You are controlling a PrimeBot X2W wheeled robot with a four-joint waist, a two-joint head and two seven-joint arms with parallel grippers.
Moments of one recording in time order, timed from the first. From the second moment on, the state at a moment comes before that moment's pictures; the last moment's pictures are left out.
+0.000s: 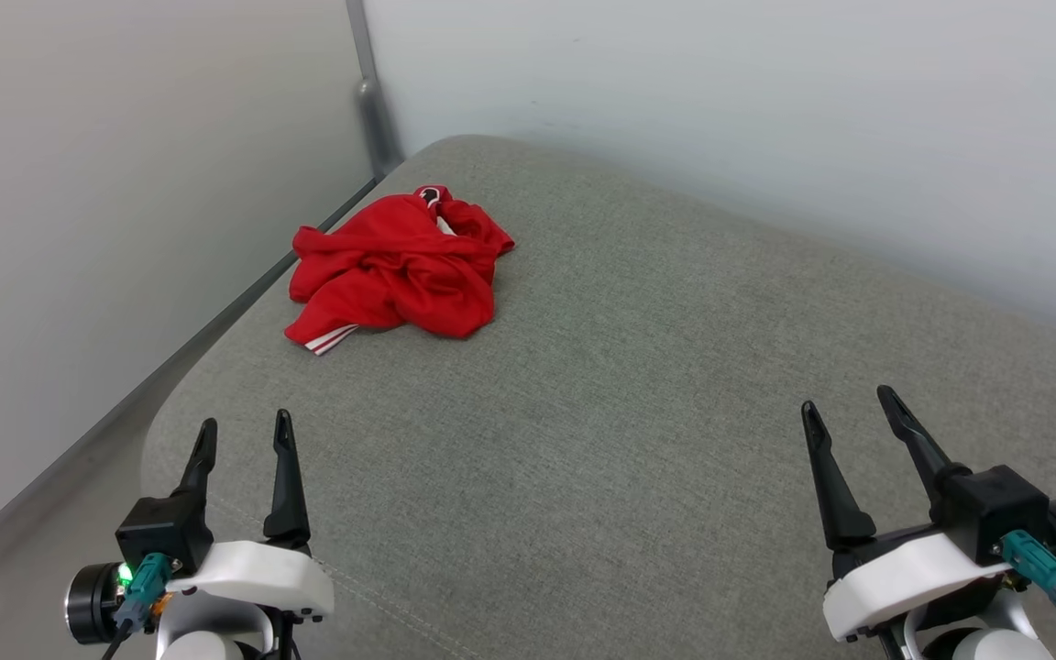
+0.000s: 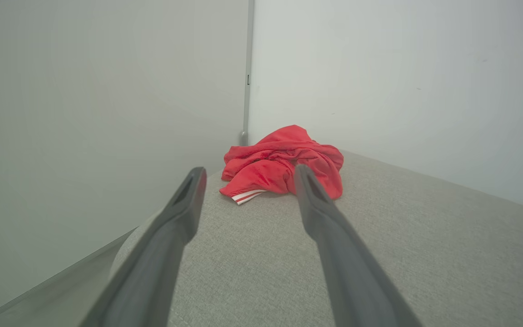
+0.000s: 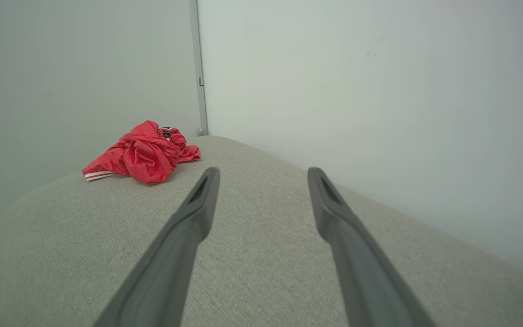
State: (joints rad) left arm -0.10 0.07 0.04 0.24 -0.16 -0.02 -0.26; right arm -0.02 -0.05 0.05 -0.02 0.02 0.13 -0.08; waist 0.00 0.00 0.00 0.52
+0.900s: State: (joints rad) left arm -0.72 0.31 0.13 0.31 -0.25 -0.09 0.07; right arm -0.19 -0.07 0.06 -0.16 -0.06 0.13 0.01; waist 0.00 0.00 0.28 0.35
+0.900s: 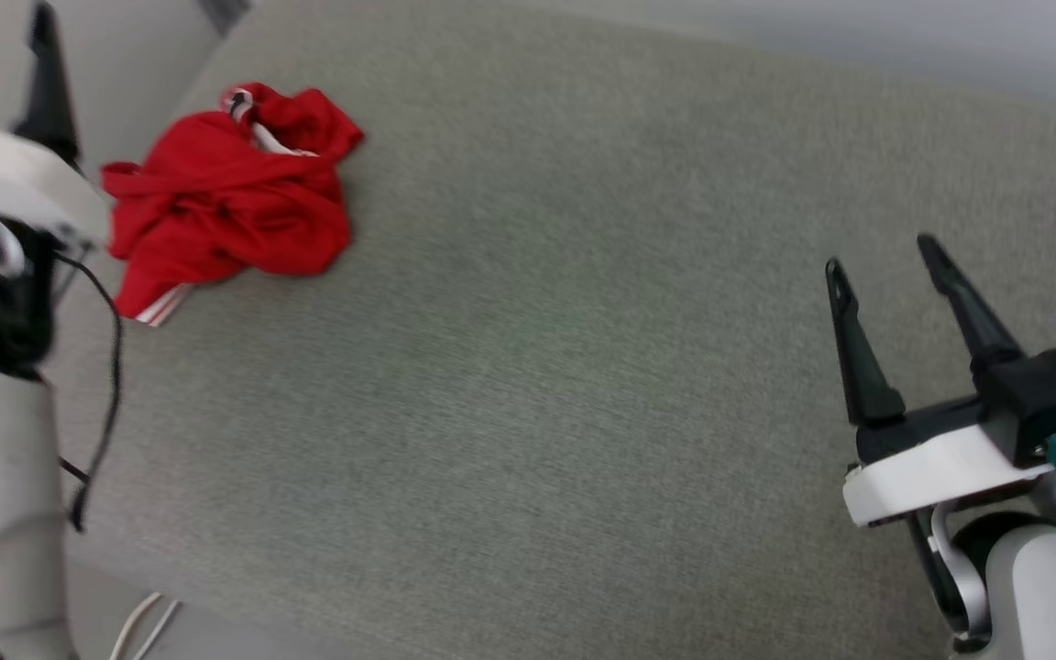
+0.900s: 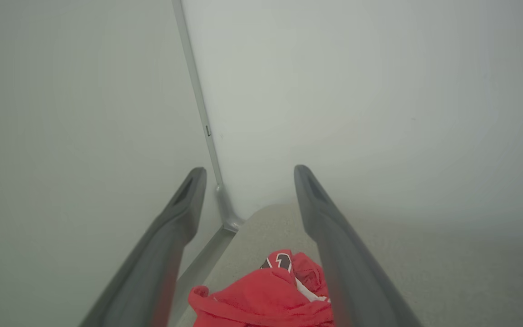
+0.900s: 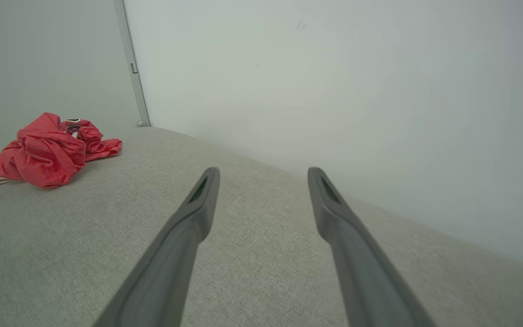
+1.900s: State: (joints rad) left arm -0.99 0.59 0.25 0.85 -0.61 -0.12 0.80; right arm -0.32 -0.10 0.06 -0.25 -0.08 0.13 0.03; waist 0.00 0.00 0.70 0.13
